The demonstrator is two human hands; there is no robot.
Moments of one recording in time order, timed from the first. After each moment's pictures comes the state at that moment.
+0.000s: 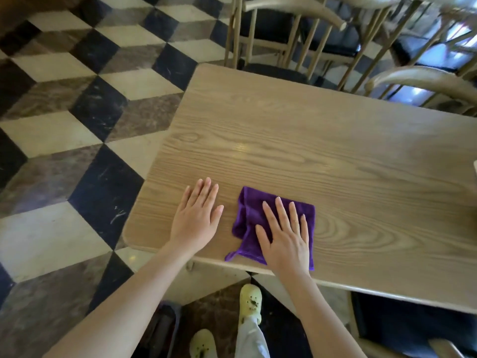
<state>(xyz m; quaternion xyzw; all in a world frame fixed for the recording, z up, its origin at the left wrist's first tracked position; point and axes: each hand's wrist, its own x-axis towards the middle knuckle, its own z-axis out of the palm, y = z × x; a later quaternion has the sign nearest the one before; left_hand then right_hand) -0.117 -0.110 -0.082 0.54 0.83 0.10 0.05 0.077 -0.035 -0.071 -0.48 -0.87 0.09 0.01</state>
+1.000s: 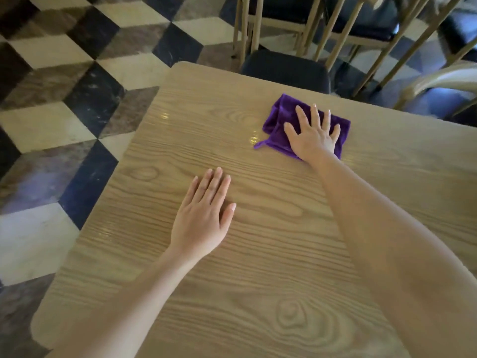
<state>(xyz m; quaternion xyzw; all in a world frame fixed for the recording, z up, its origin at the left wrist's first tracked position) -0.128 0.051 -0.080 0.54 0.84 0.08 0.01 -0.052 0.331 -0.072 -0.52 -0.85 0.12 -0.03</state>
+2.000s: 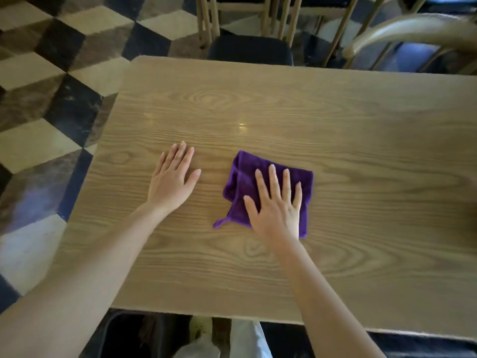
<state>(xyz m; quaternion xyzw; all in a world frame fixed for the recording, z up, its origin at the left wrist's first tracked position) -0.140 0.056 -0.080 0.53 0.84 0.07 0.10 0.091 0.115 -0.076 -0.51 -0.85 0.12 0.01</state>
